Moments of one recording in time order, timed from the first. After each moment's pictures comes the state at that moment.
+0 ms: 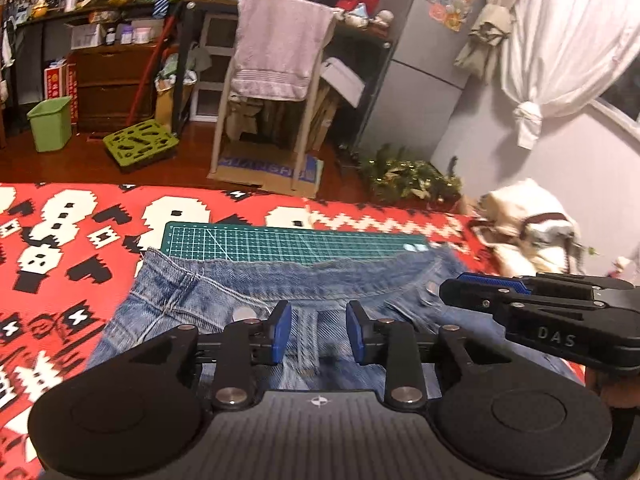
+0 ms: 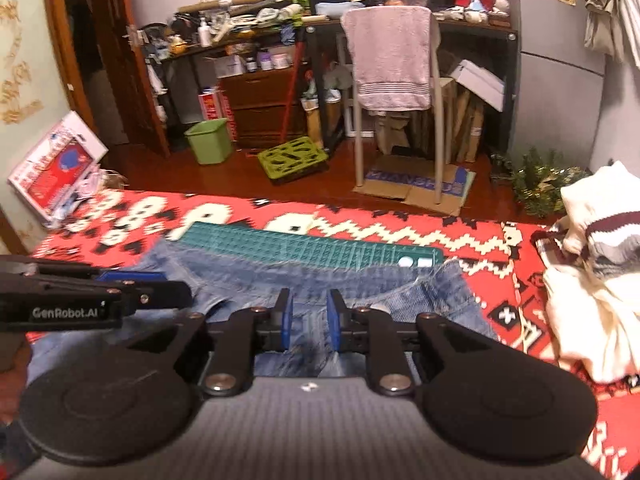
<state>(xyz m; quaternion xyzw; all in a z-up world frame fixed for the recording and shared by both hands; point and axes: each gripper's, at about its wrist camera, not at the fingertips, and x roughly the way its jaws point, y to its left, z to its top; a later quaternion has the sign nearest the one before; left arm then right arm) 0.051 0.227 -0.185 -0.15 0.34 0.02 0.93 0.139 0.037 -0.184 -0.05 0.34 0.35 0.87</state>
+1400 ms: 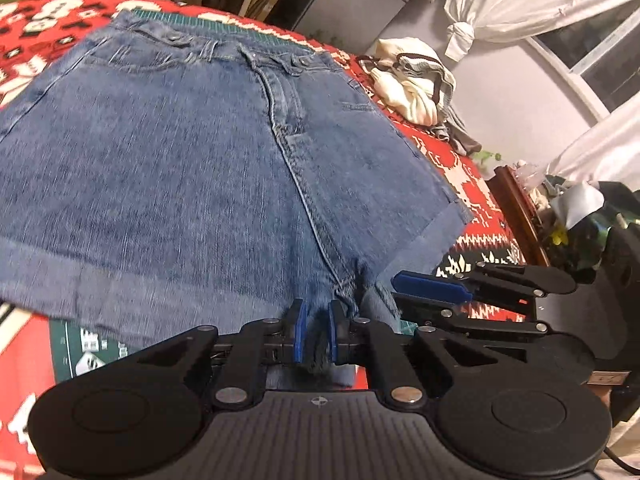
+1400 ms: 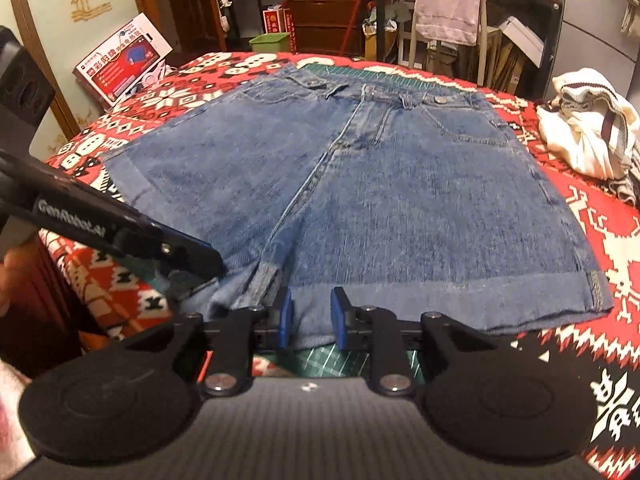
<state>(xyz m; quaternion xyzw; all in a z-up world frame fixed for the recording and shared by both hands) -0.130 0.148 -0.215 -0.24 0.46 -0.10 0.85 -0.096 -0.067 -0.194 -0.13 0.41 0.39 0.81</state>
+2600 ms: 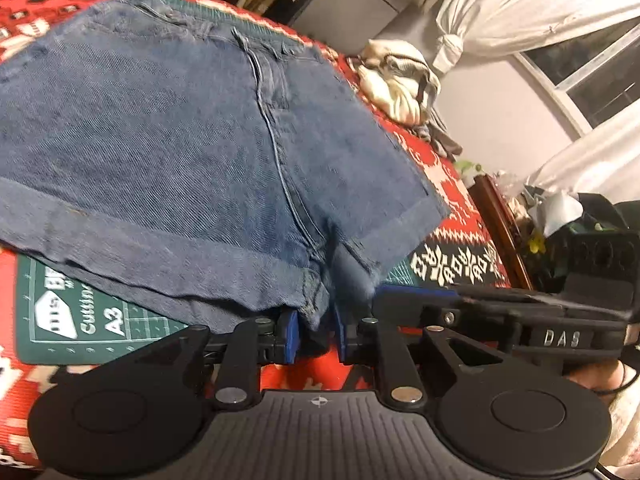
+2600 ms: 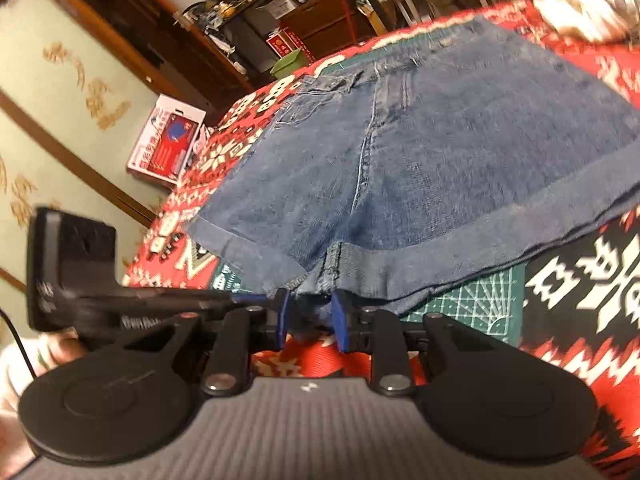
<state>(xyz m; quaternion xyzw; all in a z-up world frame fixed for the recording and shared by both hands) -0.148 0.136 -0.223 -0.27 0.43 -0.11 0.85 -0.079 -0.099 -0.204 0.13 0.50 0.44 0.74</state>
